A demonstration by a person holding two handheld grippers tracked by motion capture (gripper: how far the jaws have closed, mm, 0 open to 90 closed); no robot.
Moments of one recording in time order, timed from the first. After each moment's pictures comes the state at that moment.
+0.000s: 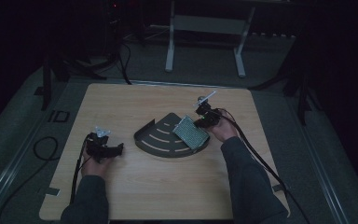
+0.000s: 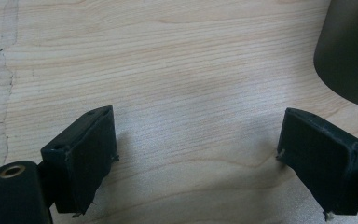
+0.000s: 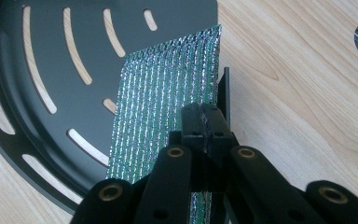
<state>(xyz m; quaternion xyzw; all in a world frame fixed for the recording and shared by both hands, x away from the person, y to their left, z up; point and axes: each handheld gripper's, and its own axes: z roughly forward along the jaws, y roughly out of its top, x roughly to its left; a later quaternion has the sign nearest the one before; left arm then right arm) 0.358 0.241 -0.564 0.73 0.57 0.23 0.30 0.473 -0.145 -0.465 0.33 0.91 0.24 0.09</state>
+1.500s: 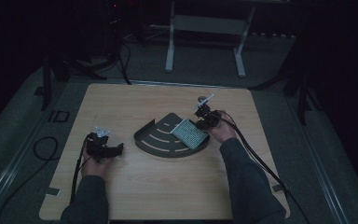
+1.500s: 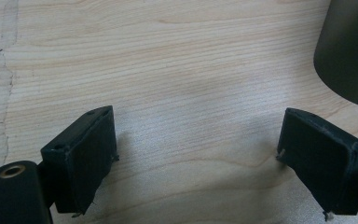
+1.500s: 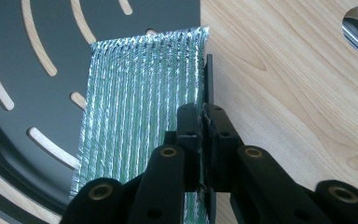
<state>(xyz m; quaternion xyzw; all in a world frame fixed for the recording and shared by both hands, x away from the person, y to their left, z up) 0.358 0.241 -0.564 0.73 0.57 0.23 0.30 0.477 -0.145 -0.481 0.33 0.91 0.22 0.12</state>
